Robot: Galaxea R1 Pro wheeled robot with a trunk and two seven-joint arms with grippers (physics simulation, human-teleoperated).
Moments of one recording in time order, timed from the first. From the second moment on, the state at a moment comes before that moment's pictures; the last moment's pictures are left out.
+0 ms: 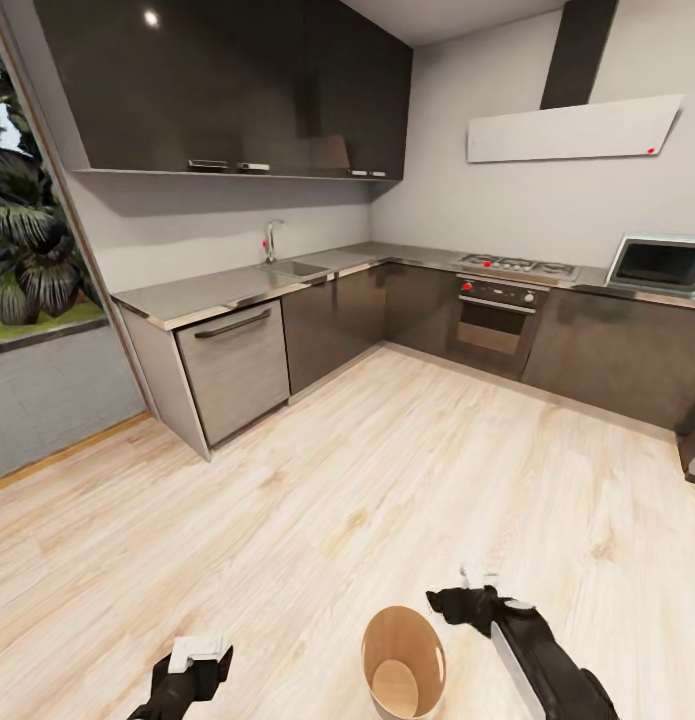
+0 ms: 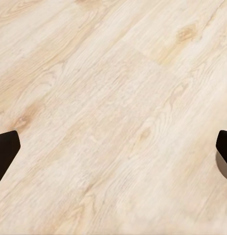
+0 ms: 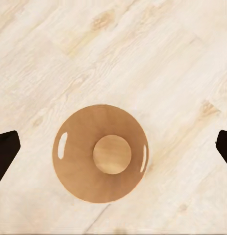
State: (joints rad) left arm -0.19 0.07 -0.01 -0.74 0.08 -0.04 -0.05; right arm -0.35 -0.06 0.09 -0.95 -0.09 0.49 0.11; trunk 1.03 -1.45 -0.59
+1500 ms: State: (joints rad) left arm -0.19 0.10 0.00 -0.73 0.08 -0.04 -0.05; right arm -0.85 -0.12 0.08 -0.32 -0.10 0.55 0.11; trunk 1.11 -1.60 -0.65
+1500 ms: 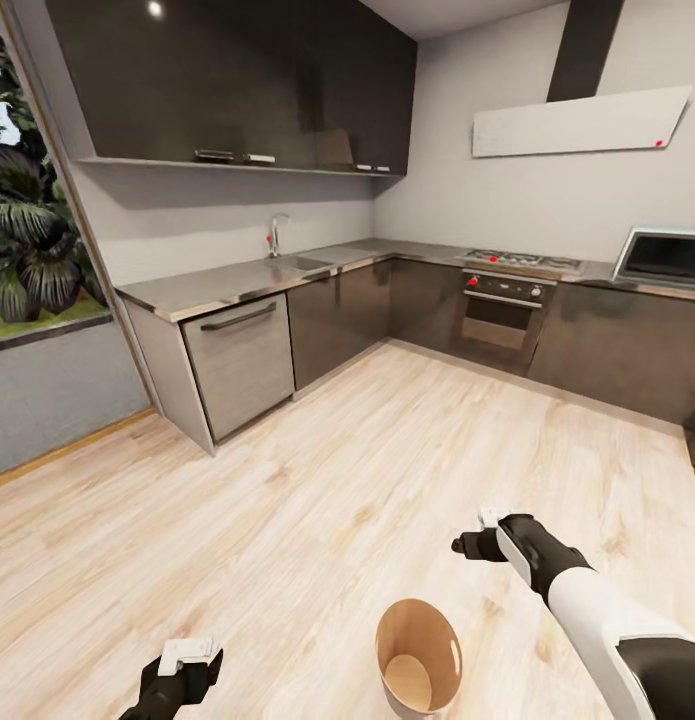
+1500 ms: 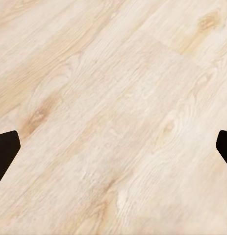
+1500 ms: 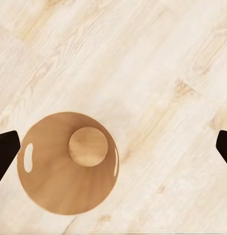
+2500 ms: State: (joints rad) left arm -0.19 0.10 0.00 -0.73 0.08 -0.04 -0.04; right arm -0.85 -0.13 0.09 -0.26 -0.09 0.69 0.12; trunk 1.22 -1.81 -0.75
